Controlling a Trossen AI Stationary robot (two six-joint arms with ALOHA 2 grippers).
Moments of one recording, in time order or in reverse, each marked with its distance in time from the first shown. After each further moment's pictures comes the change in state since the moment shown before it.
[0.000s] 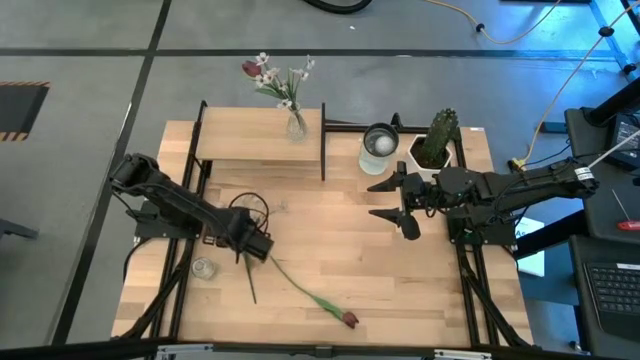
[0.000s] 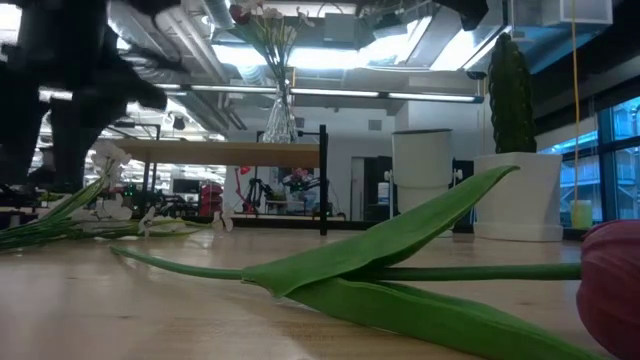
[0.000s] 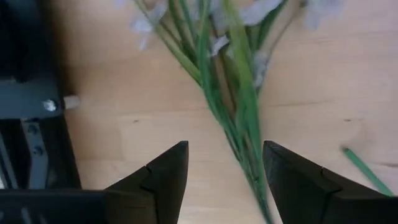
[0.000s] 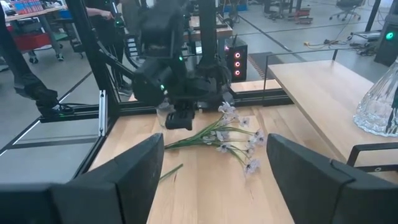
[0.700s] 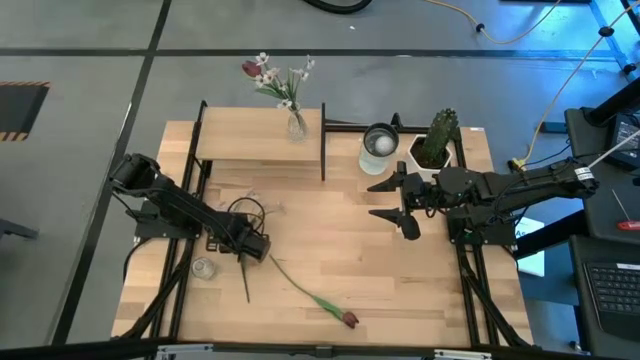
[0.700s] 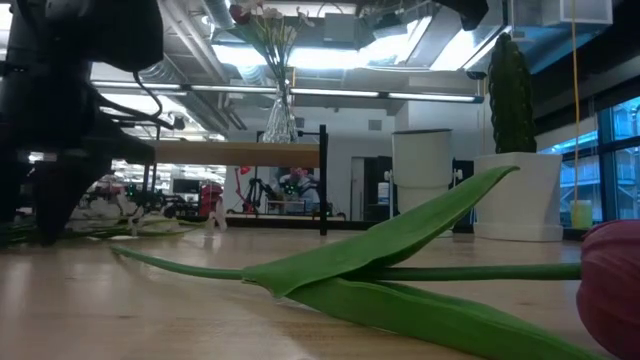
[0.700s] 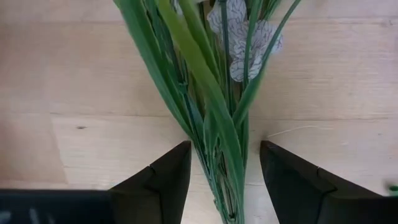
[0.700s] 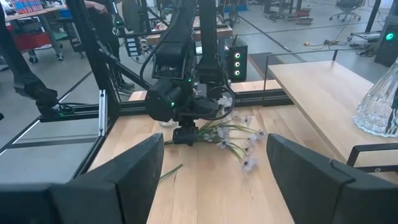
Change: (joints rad) left arm 0.001 -0.002 -0.238 0.343 0.051 -0.077; right arm 0.000 0.000 0.000 0.000 0.000 -0.004
